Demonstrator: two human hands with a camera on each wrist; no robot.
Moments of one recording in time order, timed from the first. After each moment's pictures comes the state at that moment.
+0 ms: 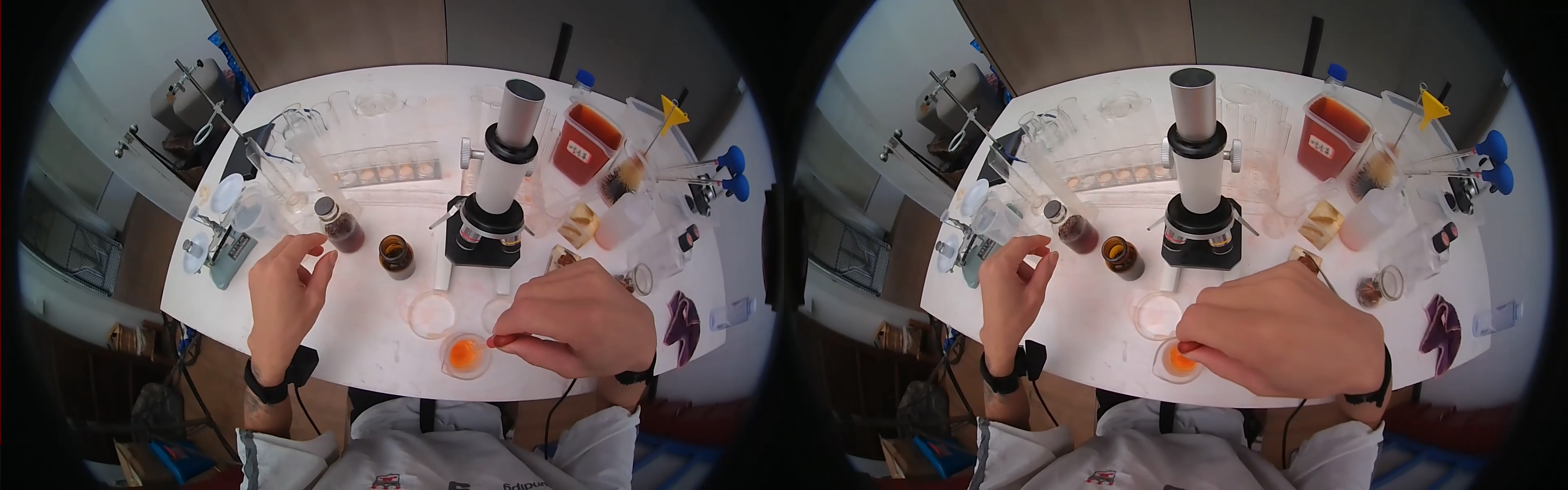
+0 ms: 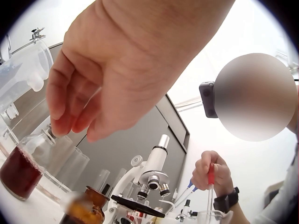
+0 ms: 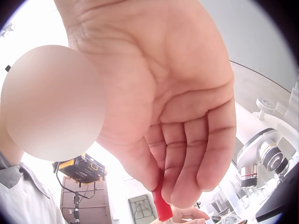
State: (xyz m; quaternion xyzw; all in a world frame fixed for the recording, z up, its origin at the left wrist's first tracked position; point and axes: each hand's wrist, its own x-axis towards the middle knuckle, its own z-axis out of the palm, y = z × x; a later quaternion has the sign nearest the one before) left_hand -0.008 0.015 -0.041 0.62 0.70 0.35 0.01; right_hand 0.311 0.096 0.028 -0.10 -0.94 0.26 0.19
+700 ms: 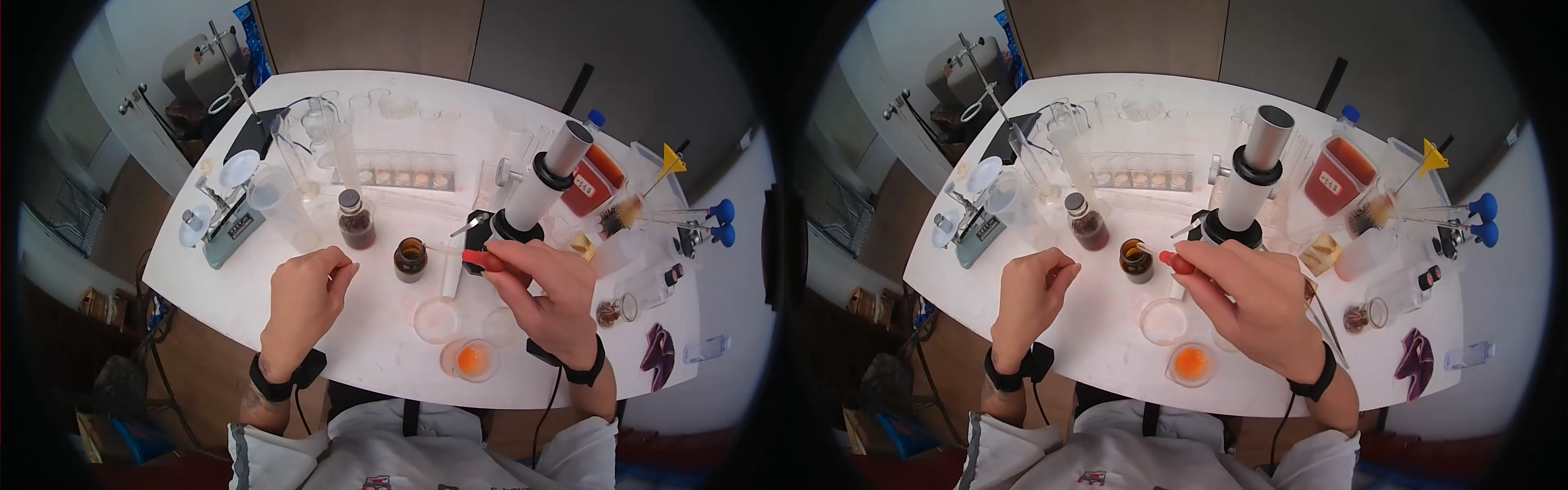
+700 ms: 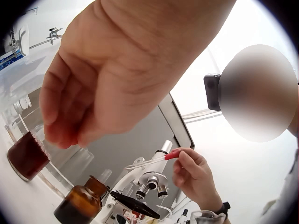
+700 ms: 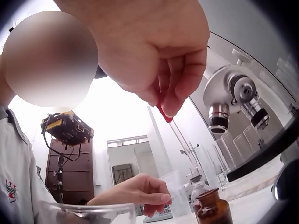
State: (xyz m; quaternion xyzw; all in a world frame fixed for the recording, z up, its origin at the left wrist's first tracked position) left_hand -0.015 0.006 -0.066 0.62 0.71 0.33 0.05; right_hand 0.257 0.097 -0.007 -0.21 -0.87 0.13 0.42
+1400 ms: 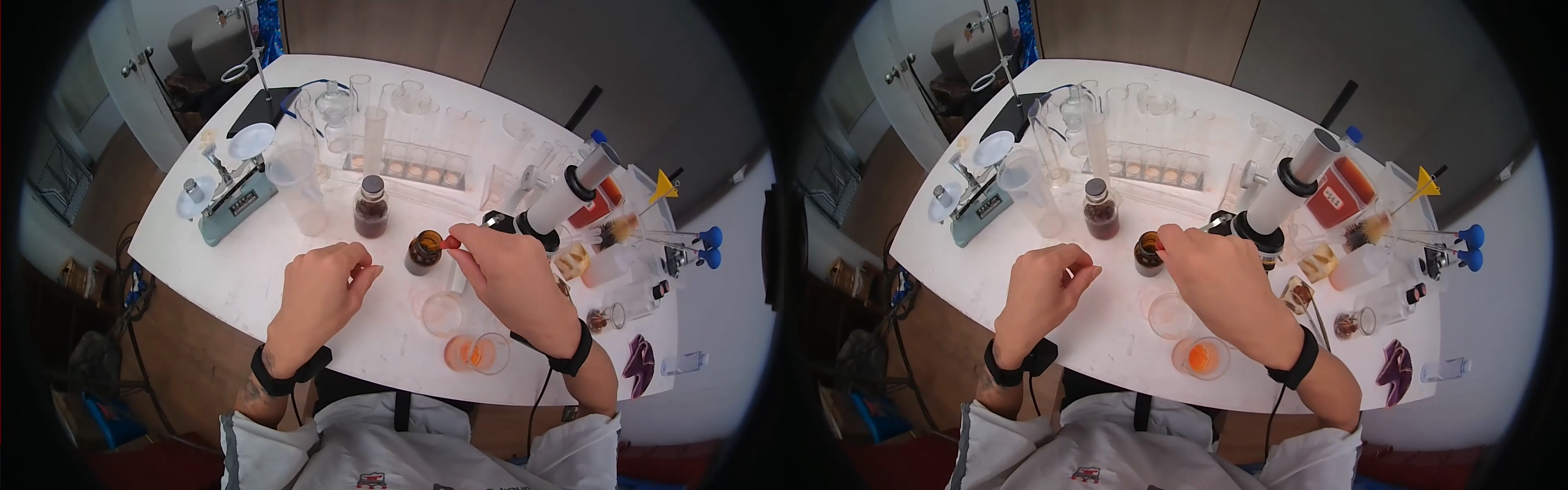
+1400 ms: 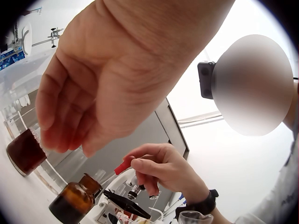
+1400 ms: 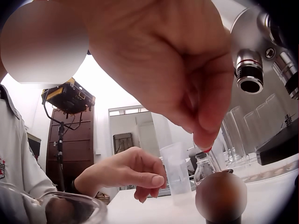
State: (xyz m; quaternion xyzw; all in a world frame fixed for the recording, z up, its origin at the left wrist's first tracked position) left_hand -0.020 -0.007 -0.070 0.64 0.69 0.34 0.07; right_hand 0.201 0.101 -0.014 -0.25 -0.94 0.05 0.21
